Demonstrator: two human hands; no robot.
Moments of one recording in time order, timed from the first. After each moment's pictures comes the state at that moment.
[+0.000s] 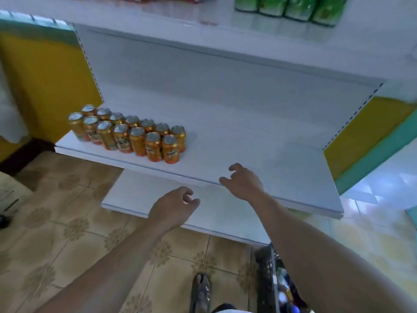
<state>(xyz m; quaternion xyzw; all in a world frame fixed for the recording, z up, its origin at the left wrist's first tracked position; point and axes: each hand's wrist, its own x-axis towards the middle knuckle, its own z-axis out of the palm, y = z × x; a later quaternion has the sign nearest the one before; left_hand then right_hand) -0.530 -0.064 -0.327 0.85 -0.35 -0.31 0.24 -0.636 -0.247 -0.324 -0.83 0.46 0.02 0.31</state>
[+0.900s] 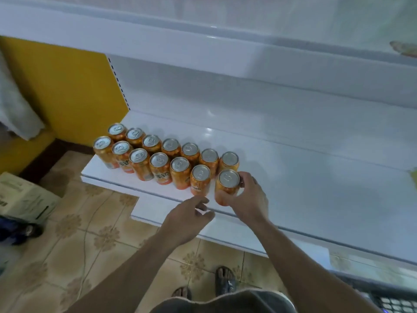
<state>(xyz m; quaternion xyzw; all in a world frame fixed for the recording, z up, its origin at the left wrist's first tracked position) -0.296 -0.097 -0.361 0.84 -0.31 -0.36 0.26 -0.399 -0.241 -0.368 -0.81 0.46 -0.11 0.36</state>
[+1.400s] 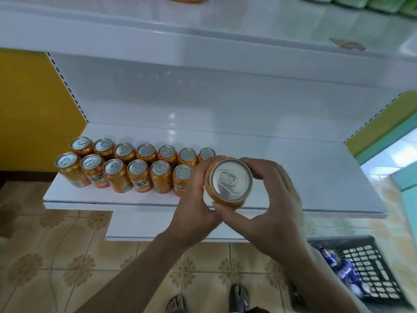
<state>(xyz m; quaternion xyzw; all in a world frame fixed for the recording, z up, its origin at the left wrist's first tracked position) -0.318 -0.094 -0.308 0.55 -0.48 -0.31 0.62 -0.459 -0.142 -0.242 -0.84 0.30 -0.40 0.19</state>
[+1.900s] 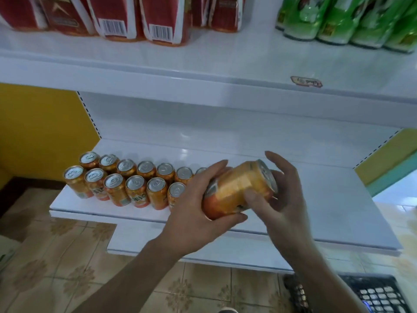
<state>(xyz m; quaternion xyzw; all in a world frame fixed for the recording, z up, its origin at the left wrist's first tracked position) -0.343 -0.114 -0.259 0.60 -0.54 -0.20 0.56 -0.495 -0.198 -0.230 -0.69 0.30 -0.41 0.51</state>
